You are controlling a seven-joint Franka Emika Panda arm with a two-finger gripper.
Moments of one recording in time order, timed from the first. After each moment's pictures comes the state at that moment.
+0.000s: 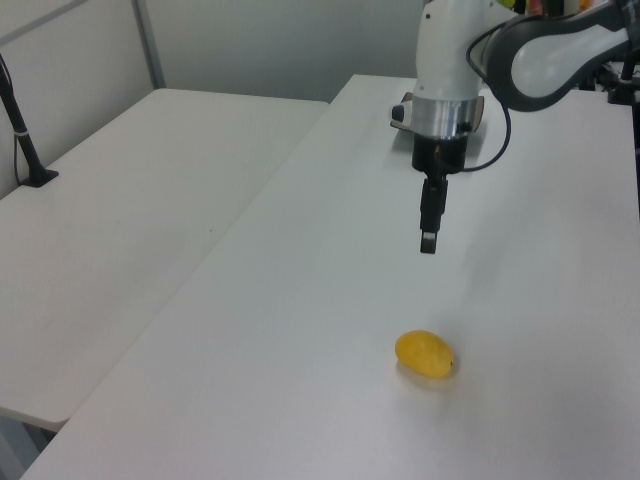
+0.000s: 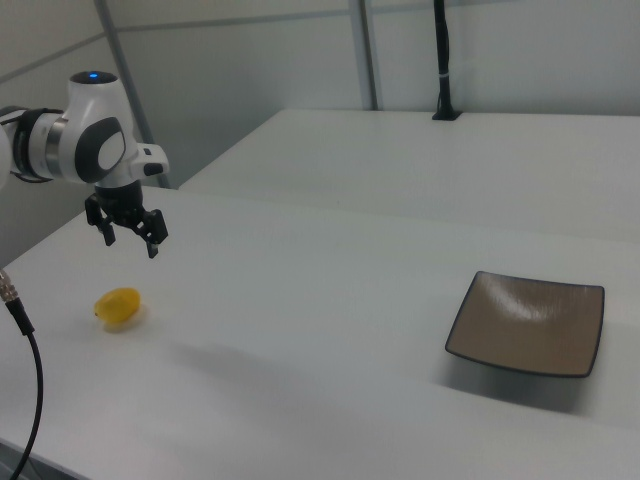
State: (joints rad) arm 0.20 0.19 0.30 -1.80 0.17 2.09 0.16
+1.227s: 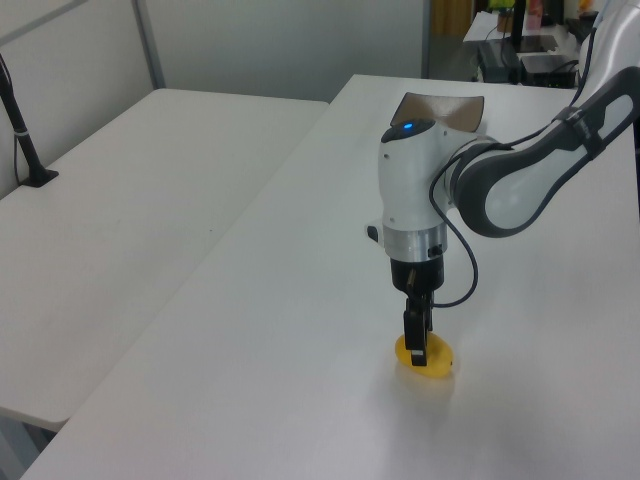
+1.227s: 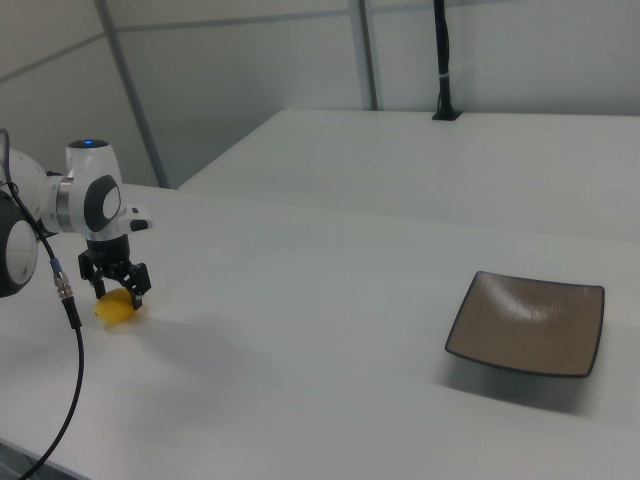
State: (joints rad) arm 0.35 0.50 0.31 -1.68 0.03 2.14 0.36
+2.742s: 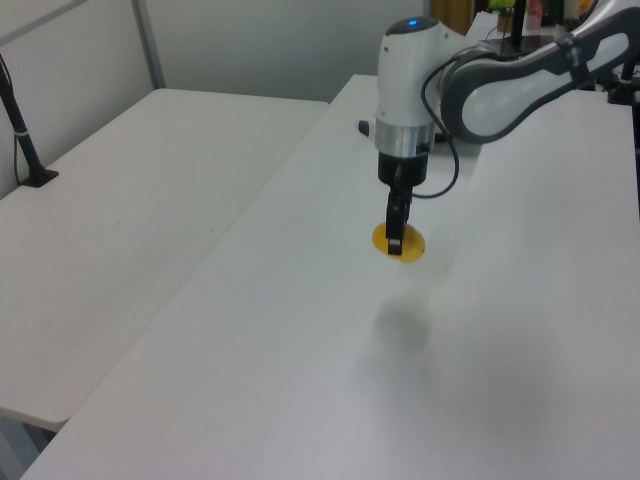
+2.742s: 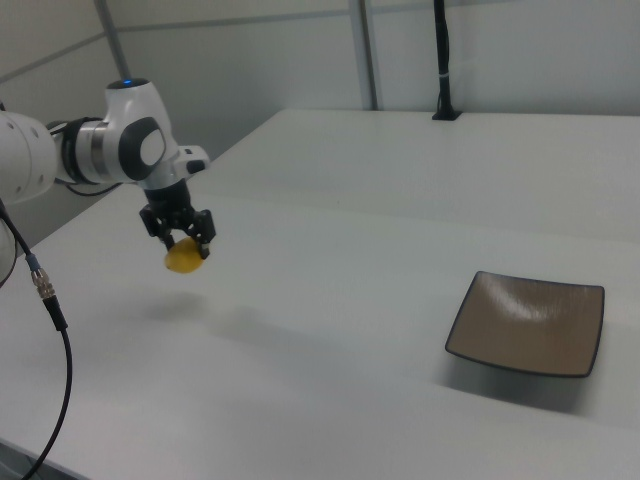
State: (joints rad) arm 0.32 0.36 0.10 -1.63 -0.01 2.05 0.16
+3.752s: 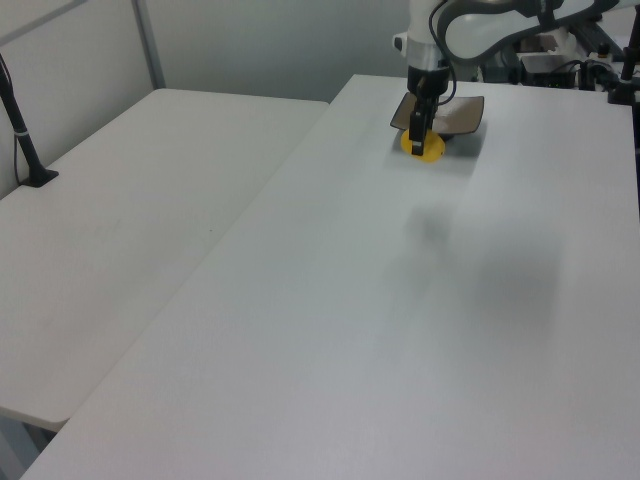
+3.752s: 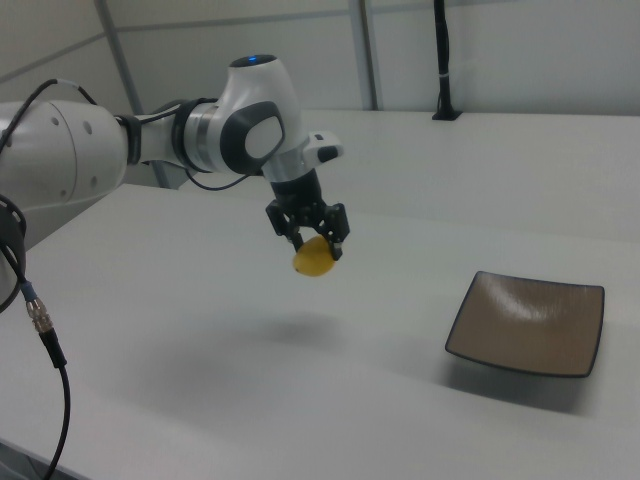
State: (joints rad) arm 0.15 0.33 -0.17 -1.60 -0.02 2.02 -0.12
